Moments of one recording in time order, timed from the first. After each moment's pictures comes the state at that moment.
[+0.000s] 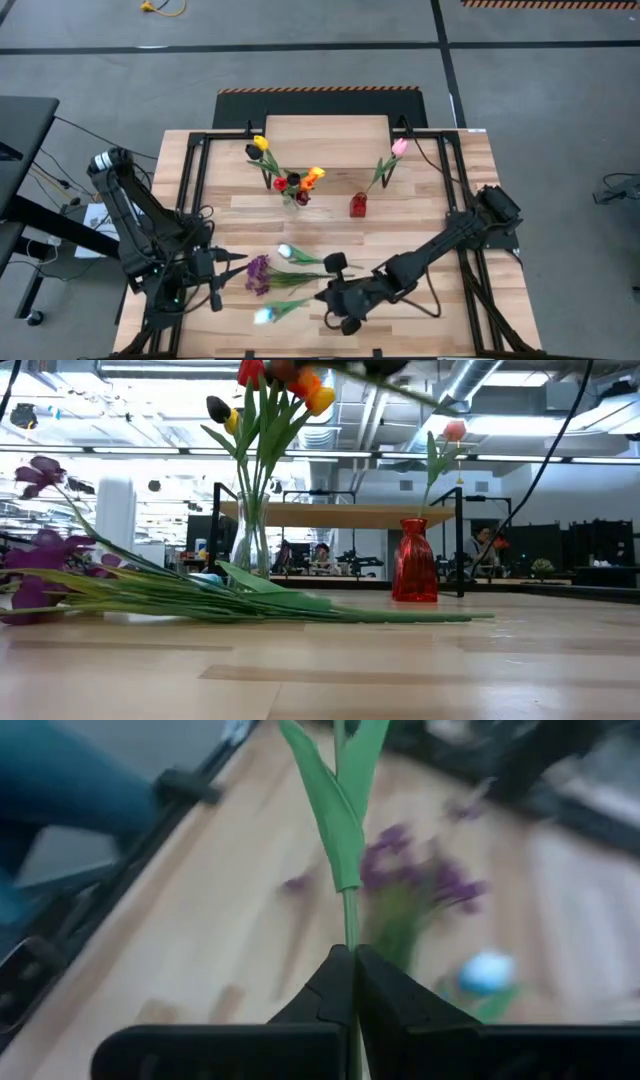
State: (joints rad) left arm -1.04 1.21 1.01 -0.70 -1.18 -0.83; right arm 0.56 1.88 1.33 -0.13 0.34 -0.07
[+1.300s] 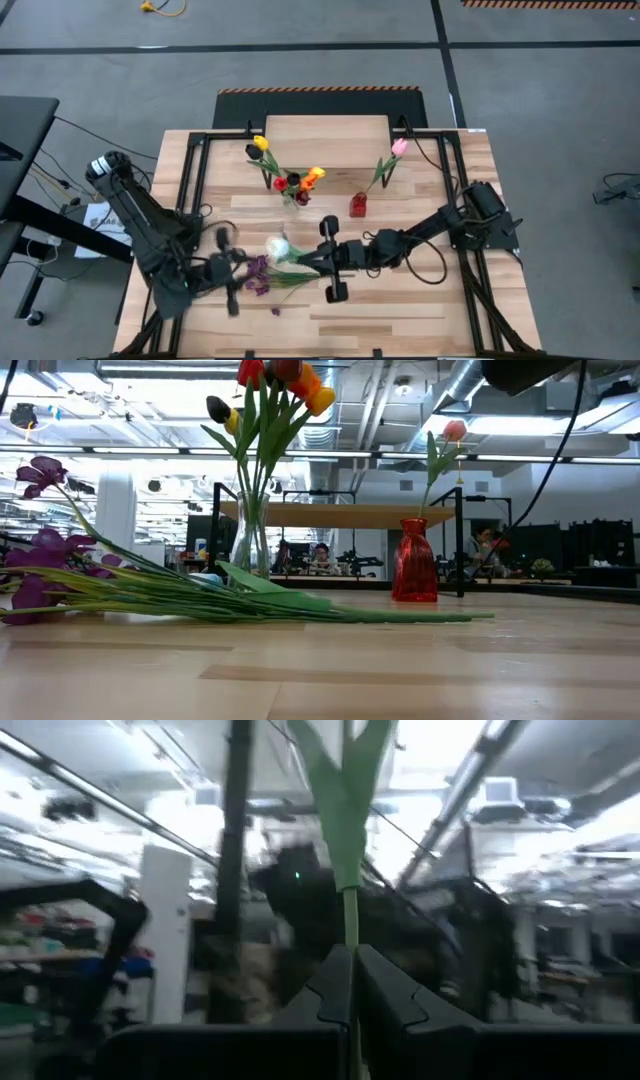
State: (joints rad) left arm -0.92 1.25 1.01 -0.25 -1.20 -0.37; right arm 0.39 1.94 1.07 1.39 0.16 -0.18
